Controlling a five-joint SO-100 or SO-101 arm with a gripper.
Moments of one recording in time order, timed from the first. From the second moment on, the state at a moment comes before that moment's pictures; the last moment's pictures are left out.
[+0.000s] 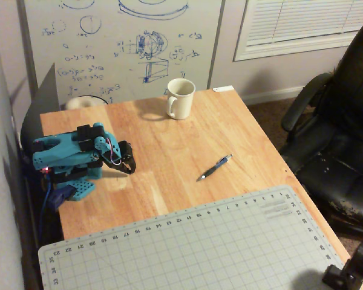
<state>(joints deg) 11.8 190.4 181.0 67.0 -0.4</state>
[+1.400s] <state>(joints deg) 11.6 136.9 130.0 67.0 -0.4</state>
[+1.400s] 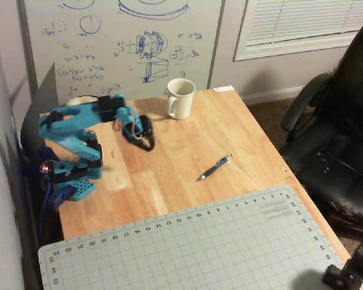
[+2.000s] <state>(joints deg) 4.7 80.6 82.1 67.0 -0.4</state>
